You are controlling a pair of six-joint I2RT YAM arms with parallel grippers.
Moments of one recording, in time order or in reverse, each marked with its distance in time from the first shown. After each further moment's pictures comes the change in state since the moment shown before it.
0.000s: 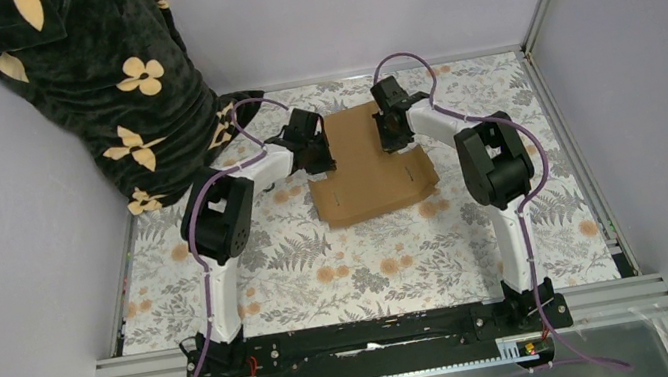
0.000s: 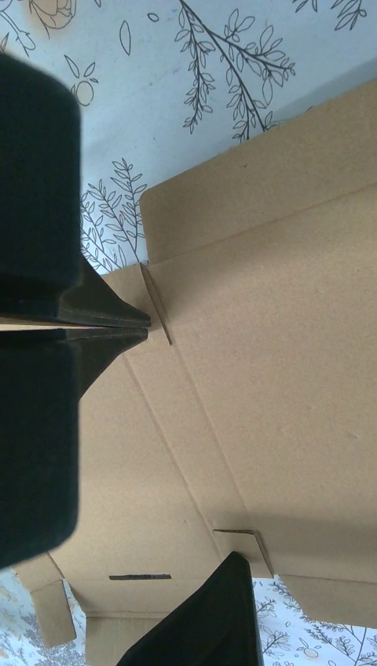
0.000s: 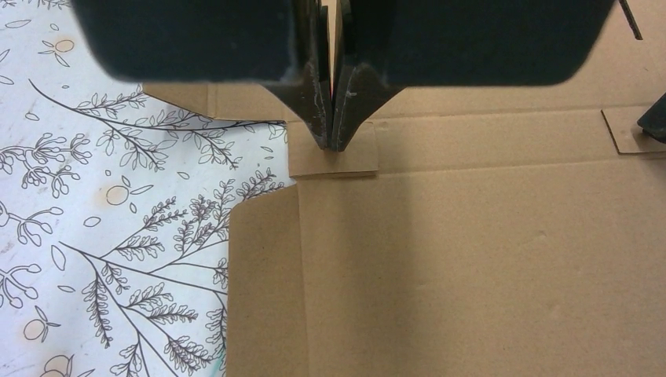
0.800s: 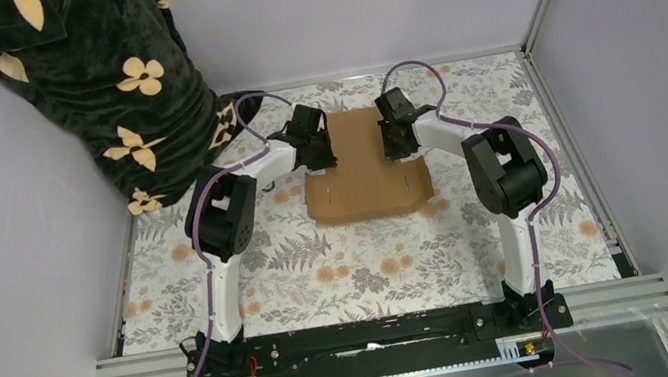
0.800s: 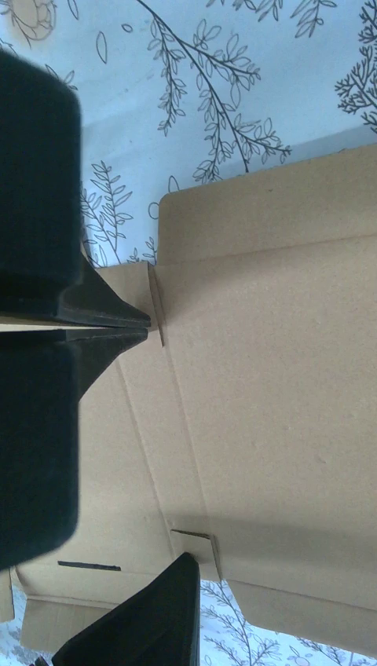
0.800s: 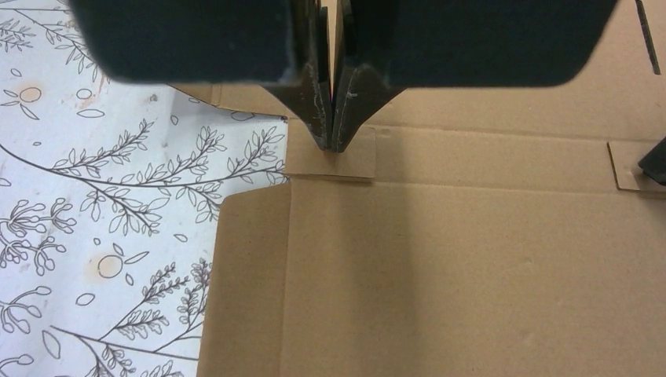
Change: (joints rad) left arm -0.003 0.038 0.073 -0.043 -0.024 0.030; right arm 0.016 -0.109 -0.201 0.138 0.037 0.097
